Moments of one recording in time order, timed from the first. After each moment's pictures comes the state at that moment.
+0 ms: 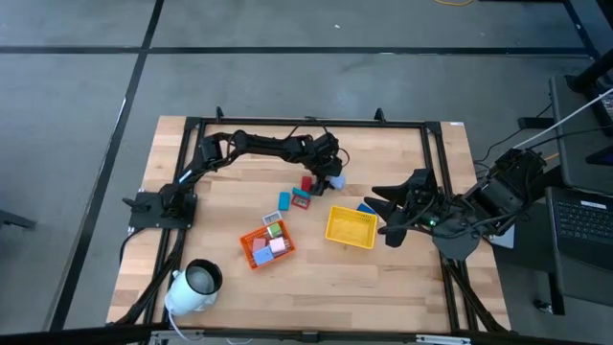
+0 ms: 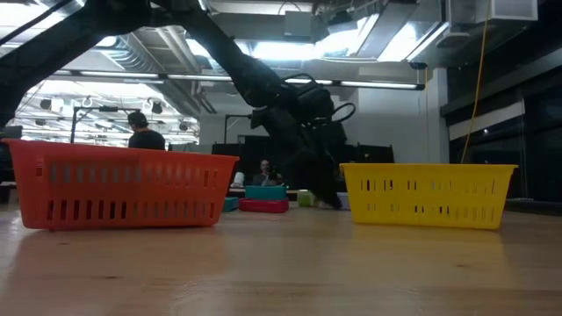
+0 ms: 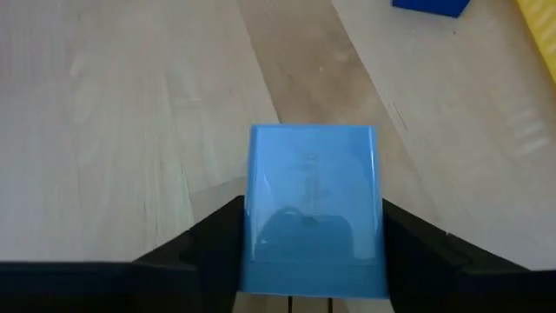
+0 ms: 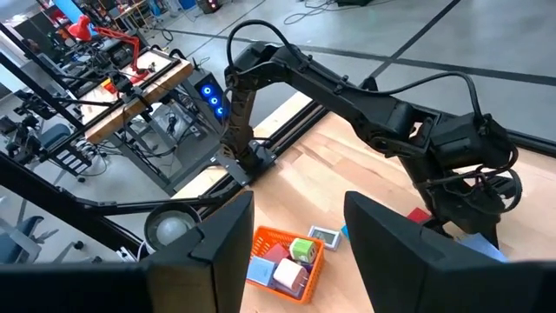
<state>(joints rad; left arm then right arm) 0.36 2.28 1.62 -0.29 0.35 0.56 0.70 1.47 1.89 -1.14 1.00 1.12</state>
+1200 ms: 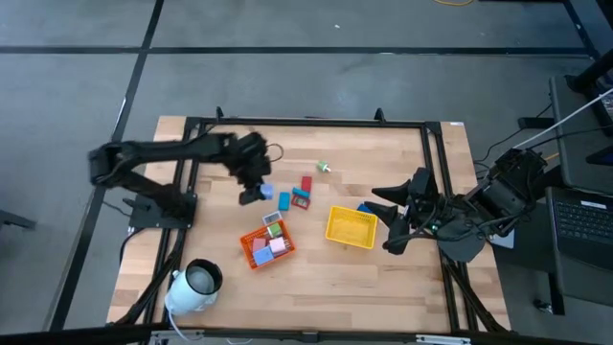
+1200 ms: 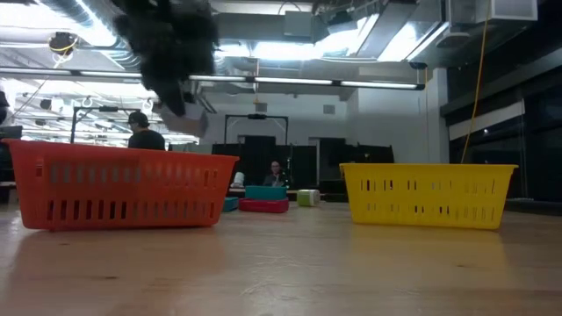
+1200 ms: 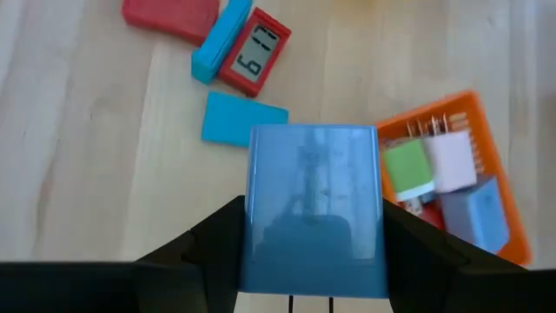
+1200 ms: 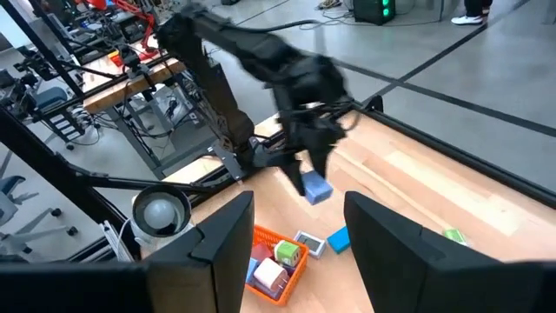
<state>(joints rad) 0.36 1.32 0.93 -0.75 0.38 0.07 0.72 1.47 1.89 -1.10 1.00 0.93</state>
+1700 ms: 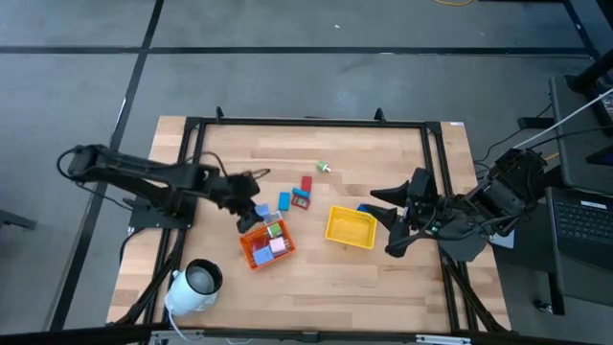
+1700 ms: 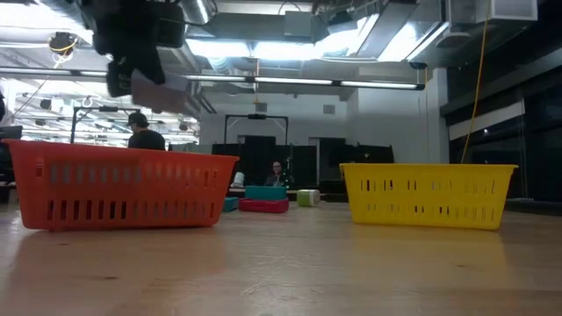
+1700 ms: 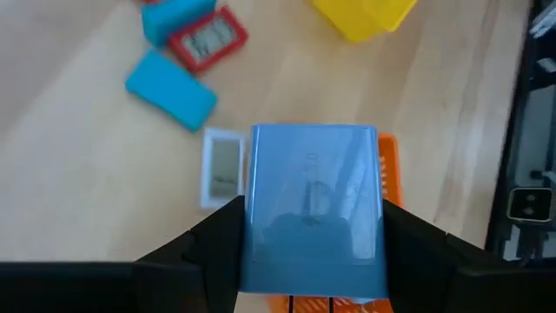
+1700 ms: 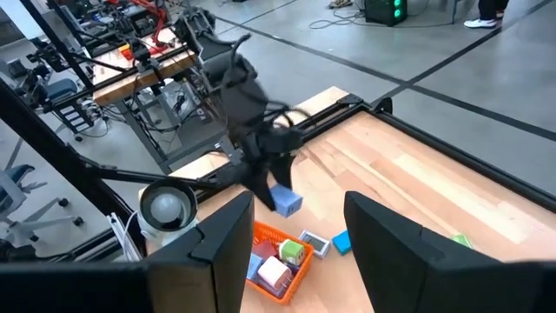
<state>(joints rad) -0.09 1.09 0.79 -0.59 0.02 -0.68 0.72 1.47 1.89 -1.07 0.98 0.87</state>
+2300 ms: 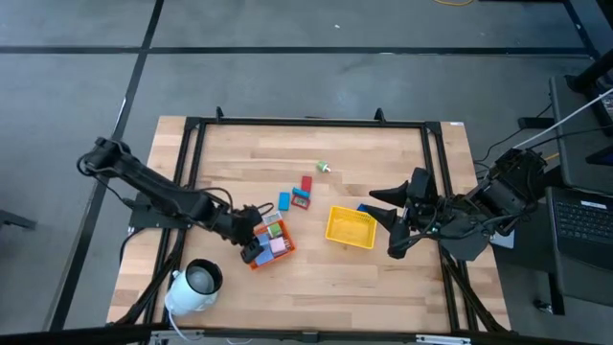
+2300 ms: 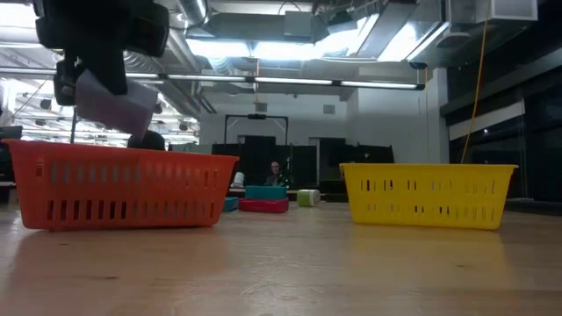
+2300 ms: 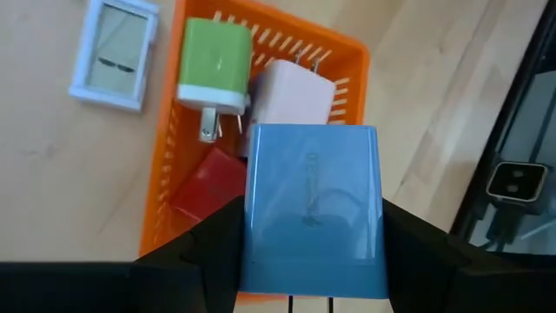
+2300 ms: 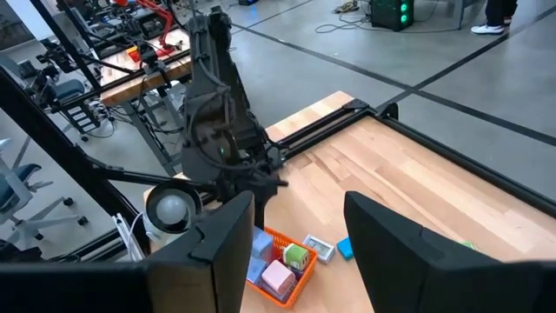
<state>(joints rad) -0.40 1.28 0.79 -0.48 -0.08 -1.08 0.72 1.47 1.89 -1.03 0.98 0.83</state>
